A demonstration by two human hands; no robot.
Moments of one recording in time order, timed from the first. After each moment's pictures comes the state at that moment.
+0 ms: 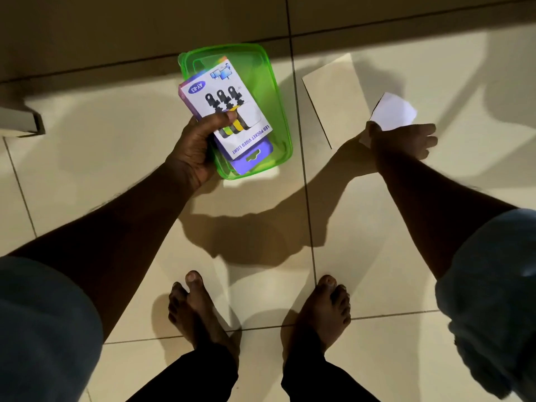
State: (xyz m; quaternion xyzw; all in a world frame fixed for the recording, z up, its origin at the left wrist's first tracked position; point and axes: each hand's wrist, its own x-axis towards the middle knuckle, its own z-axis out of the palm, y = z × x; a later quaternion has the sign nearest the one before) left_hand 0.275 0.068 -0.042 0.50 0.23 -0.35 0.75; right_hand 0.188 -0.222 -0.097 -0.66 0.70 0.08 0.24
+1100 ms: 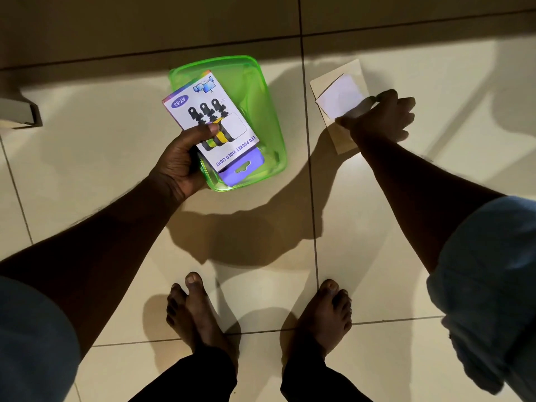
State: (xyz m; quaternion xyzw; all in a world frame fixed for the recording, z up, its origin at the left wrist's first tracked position) left_hand 0.268 0.110 -0.050 0.43 0.27 -0.38 0.77; right_hand 0.233 -0.187 -0.091 -0.80 0.54 0.11 0.24
